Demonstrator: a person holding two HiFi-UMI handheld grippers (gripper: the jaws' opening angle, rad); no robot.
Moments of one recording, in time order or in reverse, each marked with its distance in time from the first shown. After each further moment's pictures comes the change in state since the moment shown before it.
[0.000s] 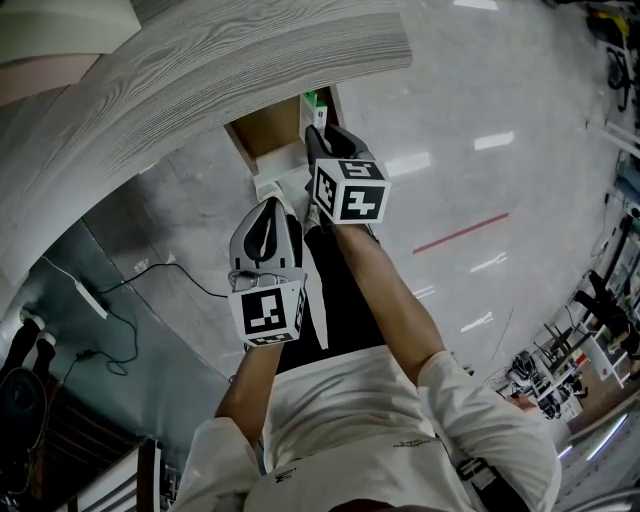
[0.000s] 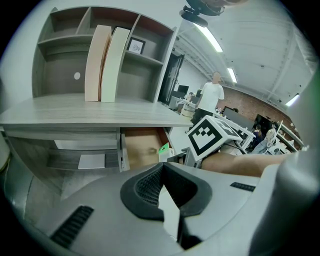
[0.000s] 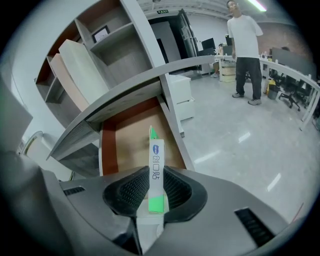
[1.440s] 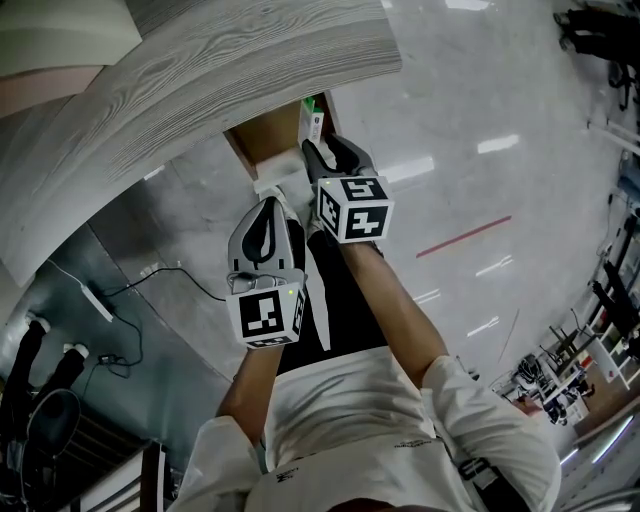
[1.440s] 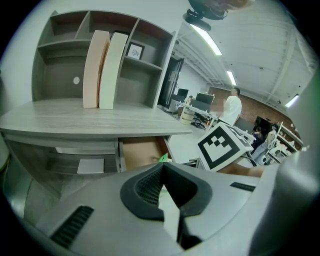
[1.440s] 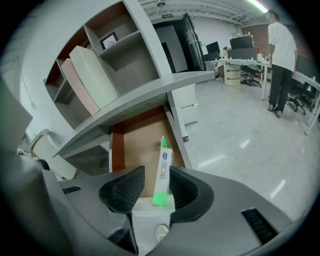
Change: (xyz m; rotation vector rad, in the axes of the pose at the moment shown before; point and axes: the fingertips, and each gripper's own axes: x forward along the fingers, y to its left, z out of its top) left arm 0.016 -0.001 0.025 -0.003 -0.035 0.000; right arm -0.011 0.000 0.010 -0.041 -0.031 0.045
